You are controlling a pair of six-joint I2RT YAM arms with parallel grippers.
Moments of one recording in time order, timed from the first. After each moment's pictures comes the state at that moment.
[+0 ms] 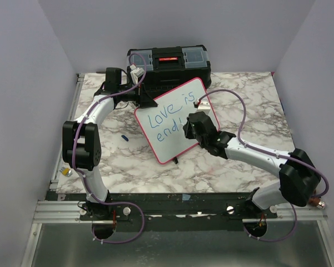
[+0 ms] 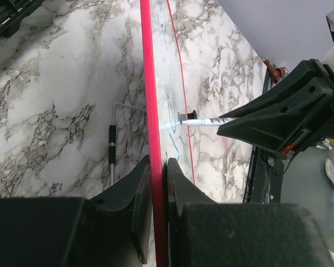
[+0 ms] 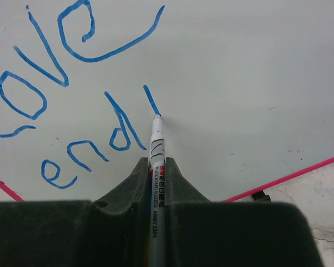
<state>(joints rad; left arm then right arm) -0.12 1.85 1.45 -0.25 1.15 -0.07 0.81 1.45 0.93 -0.02 0.42 0.52</state>
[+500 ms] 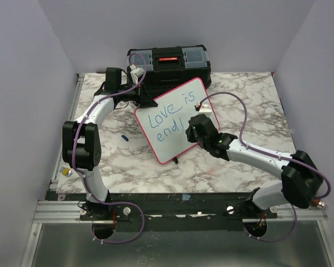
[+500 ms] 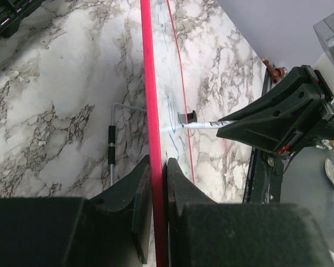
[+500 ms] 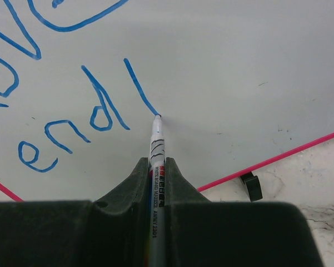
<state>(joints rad) -0.12 1.85 1.45 -0.25 1.15 -0.07 0.81 1.42 0.89 -0.08 0.41 0.53</state>
